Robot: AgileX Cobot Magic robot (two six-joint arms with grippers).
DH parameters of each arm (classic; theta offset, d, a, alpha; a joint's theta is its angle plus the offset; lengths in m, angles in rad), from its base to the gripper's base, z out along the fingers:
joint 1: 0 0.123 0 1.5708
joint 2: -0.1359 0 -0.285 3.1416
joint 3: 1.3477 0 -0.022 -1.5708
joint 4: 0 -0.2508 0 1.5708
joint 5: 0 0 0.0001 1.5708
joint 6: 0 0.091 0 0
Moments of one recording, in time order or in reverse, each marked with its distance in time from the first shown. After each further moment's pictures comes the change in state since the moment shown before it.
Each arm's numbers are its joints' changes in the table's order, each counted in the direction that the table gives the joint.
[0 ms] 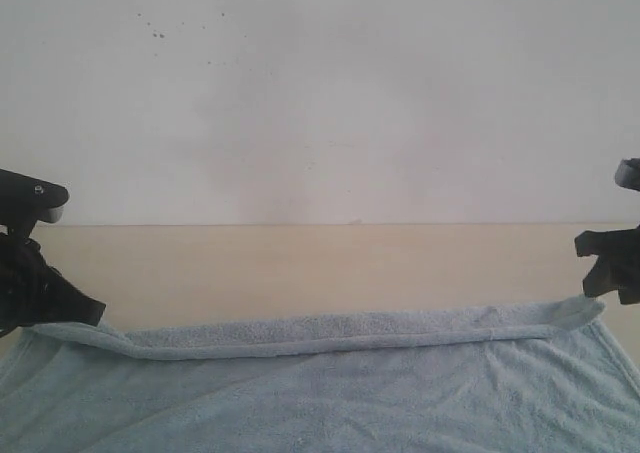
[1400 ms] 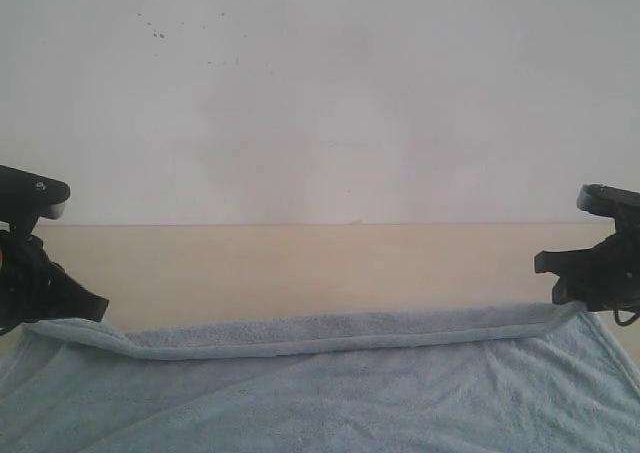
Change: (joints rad) left arm 0.000 0.000 0.000 0.000 -0.026 0.000; right arm 0.089 -0.143 -0.003 -0.039 -0.268 0.041
